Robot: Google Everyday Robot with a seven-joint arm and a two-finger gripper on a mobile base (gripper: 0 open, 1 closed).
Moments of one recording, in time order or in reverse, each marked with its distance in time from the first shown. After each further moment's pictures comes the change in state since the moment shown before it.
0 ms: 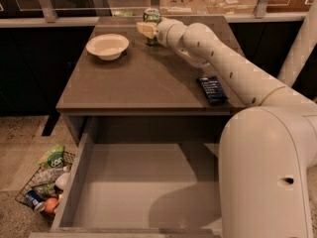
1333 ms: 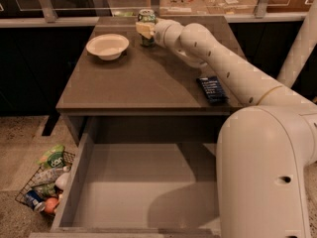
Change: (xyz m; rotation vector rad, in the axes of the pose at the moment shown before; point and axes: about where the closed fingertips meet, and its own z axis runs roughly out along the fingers) arm 0.002 0.008 0.005 -0.012 0.003 -0.001
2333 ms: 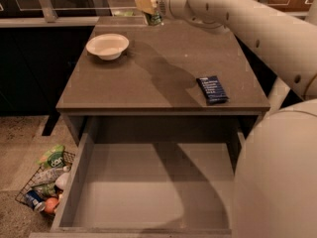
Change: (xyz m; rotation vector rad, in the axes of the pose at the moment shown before) arm -0.106 0.048 -0.083 0.003 0.107 -0.197
